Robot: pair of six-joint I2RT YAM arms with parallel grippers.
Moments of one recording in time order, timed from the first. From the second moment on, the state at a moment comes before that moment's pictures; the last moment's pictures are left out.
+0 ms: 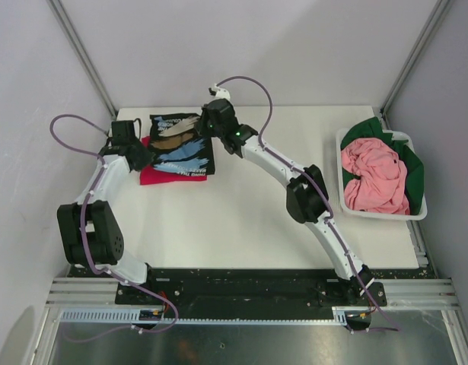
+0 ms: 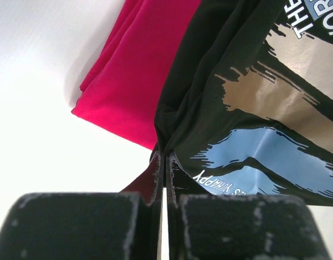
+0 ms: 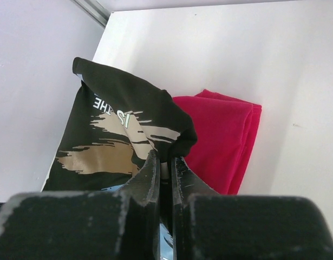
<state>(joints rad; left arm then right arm) 0.09 1.55 1.19 -0.48 -0.07 -0.63 0.73 2.50 2.41 -0.23 0.12 0.58</state>
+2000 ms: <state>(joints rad) 0.26 1.73 1.12 -0.41 -0.08 -0.65 0.61 2.53 2.30 -0.16 0.08 0.62</state>
